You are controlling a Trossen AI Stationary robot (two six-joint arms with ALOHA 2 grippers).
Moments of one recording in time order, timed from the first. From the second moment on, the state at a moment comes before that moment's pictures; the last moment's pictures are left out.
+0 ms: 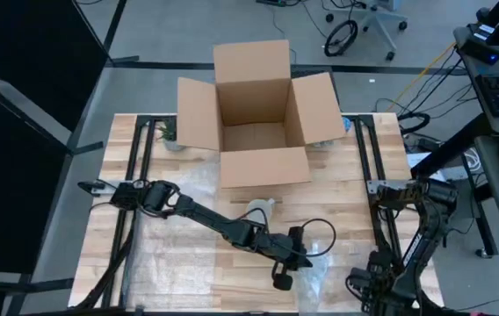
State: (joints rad) left arm -0.33 2.34 1.79 0.10 0.02 -0.02; right arm 1.24 1.81 1.05 -0.86 -0.01 1.58
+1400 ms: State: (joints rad) left arm -0.33 2.34 1.79 0.10 0.02 -0.02; right arm 1.13 1.75 1.40 -1.13 0.63 1.26
